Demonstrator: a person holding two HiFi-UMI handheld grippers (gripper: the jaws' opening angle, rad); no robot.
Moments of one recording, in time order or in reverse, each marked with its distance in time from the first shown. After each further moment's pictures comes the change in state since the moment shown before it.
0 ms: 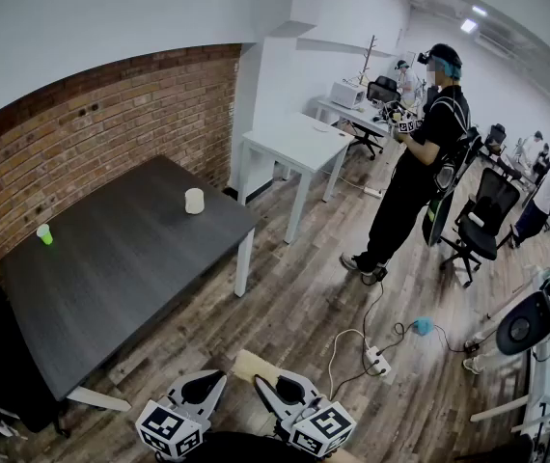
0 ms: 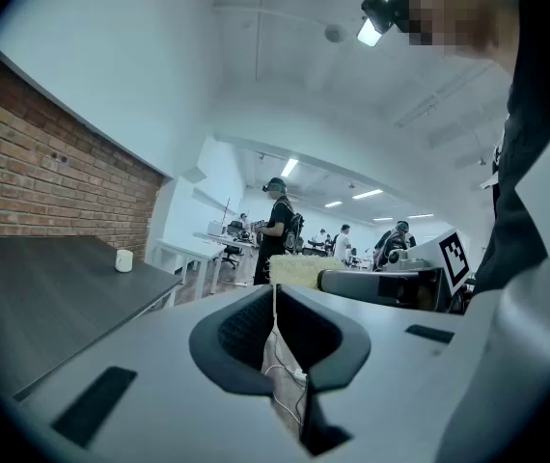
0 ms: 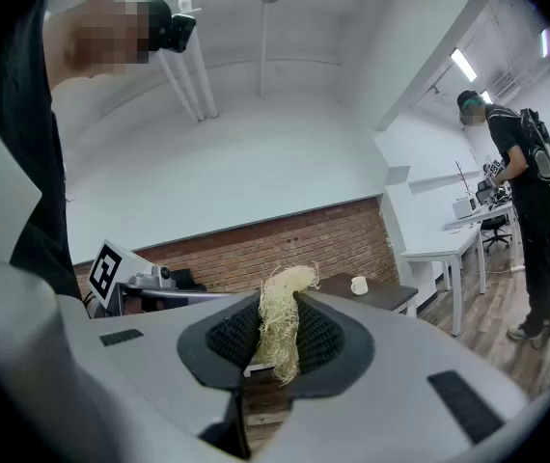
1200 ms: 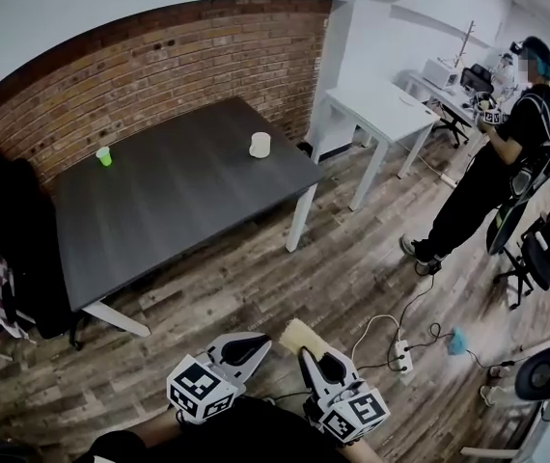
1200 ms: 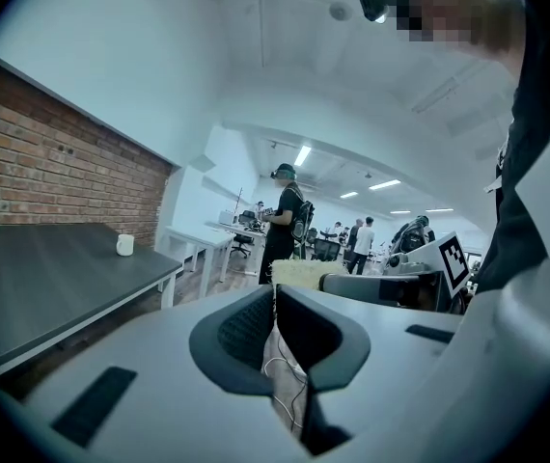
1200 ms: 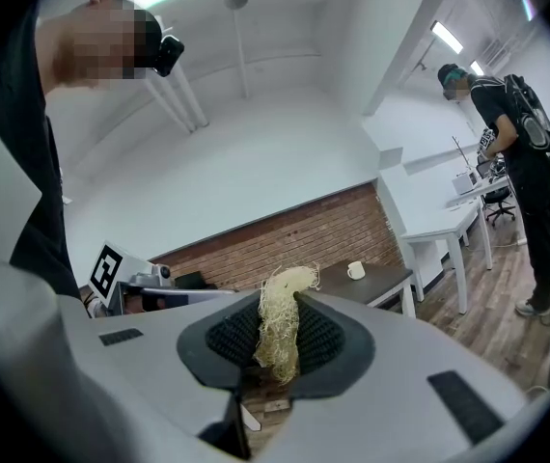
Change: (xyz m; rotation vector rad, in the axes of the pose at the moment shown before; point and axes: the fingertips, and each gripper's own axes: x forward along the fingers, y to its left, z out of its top) left arm 0.082 -0.069 -0.031 -0.037 0.049 0.092; right arm -0.077 -0.086 -0.015 0.108 0.036 0.079
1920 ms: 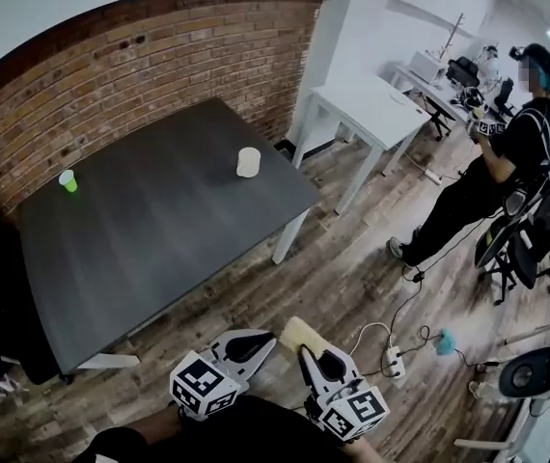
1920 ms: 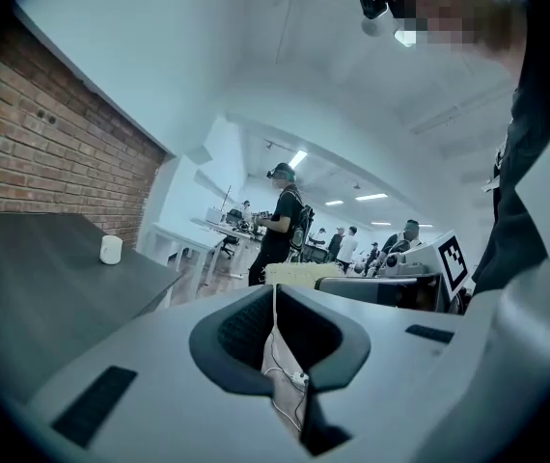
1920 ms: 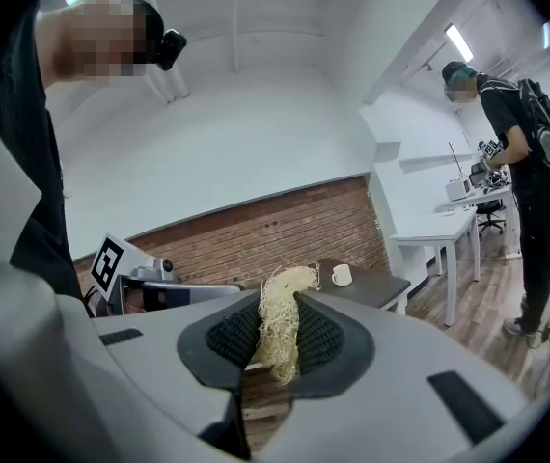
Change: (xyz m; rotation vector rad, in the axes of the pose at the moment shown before) left arm 0.070 0.210 0.073 -0.056 0.002 -0.152; right arm 0.217 -0.063 0.041 -0.051 0.077 -0.130
